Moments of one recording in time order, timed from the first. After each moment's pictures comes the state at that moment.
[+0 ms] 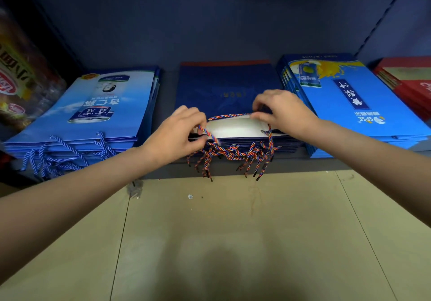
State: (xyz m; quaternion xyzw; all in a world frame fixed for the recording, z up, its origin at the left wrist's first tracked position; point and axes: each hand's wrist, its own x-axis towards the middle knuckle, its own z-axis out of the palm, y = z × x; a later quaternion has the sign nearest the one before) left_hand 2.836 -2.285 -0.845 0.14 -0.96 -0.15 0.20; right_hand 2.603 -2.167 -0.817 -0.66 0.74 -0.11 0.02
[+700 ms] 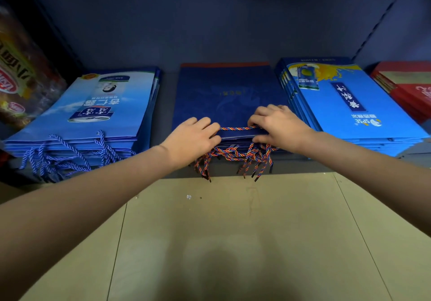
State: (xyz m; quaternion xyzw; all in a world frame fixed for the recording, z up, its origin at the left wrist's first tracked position) left_hand 2.818 -2.276 -0.861 0.02 -0.97 0.21 0.08; right_hand 2.614 -2.156 -0.828 -0.69 0.72 0.05 0.03
